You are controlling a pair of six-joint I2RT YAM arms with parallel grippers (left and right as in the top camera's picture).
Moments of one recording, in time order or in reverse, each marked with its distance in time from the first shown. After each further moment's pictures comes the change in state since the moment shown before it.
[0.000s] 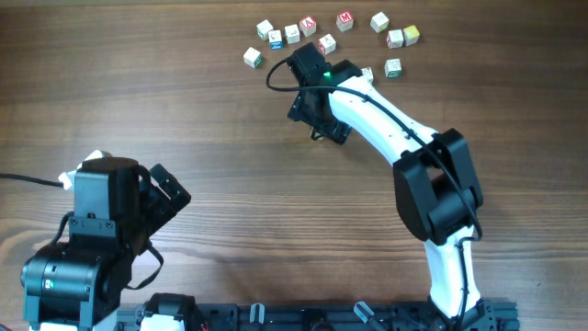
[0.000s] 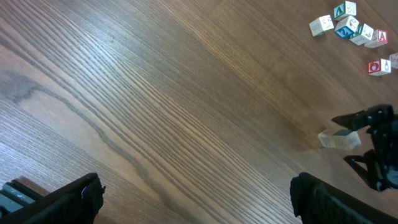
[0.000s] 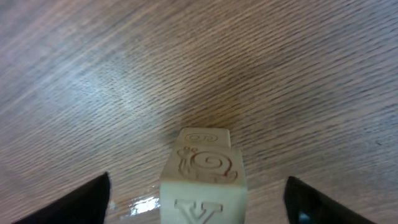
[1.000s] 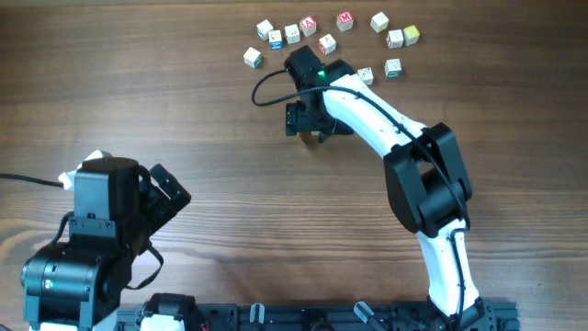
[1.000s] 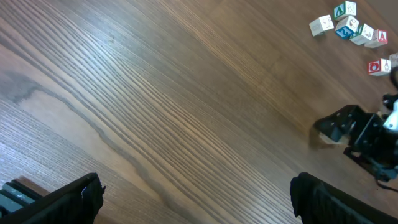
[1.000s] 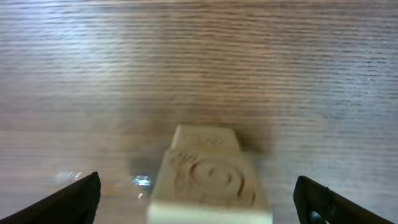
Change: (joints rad) left arm 0.000 0.000 0.000 0.000 0.000 0.000; right arm 0.000 0.065 0.070 -0.047 -0.024 -0.502
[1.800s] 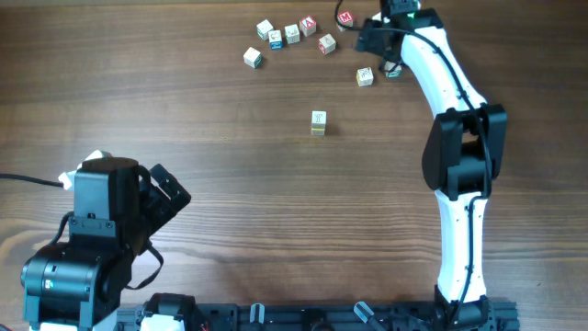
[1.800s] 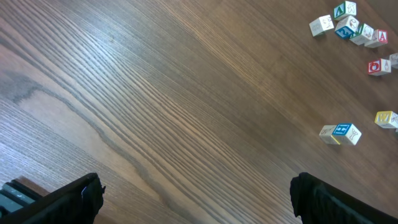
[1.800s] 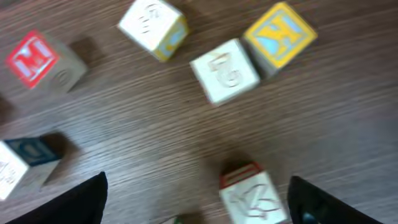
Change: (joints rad) left arm 0.000 0.000 0.000 0.000 0.000 0.000; right arm -0.378 0.186 0.363 0.169 0.108 -0.024
